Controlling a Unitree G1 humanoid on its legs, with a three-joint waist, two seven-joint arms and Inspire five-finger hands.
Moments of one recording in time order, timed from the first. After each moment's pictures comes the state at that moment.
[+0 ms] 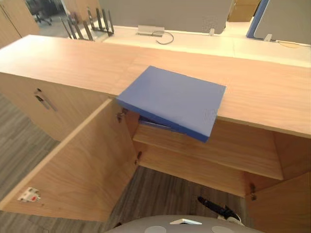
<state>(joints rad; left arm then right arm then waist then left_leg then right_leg) 0.28 -0.04 0.47 1.11 -0.19 -0.09 0.19 0.05 -0.09 -0.31 1.19 0.24 -0.03 -0.16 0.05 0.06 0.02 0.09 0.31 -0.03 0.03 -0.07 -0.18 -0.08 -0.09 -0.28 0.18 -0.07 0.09</state>
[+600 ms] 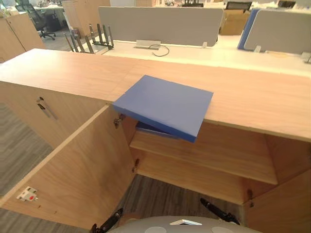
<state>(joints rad) 0.24 -0.04 0.38 1.05 -0.19 -0.09 0.17 0.09 -0.06 -0.37 1.12 0.29 -0.05 -0.17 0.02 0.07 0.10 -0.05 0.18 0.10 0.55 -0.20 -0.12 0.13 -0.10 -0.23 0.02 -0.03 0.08</state>
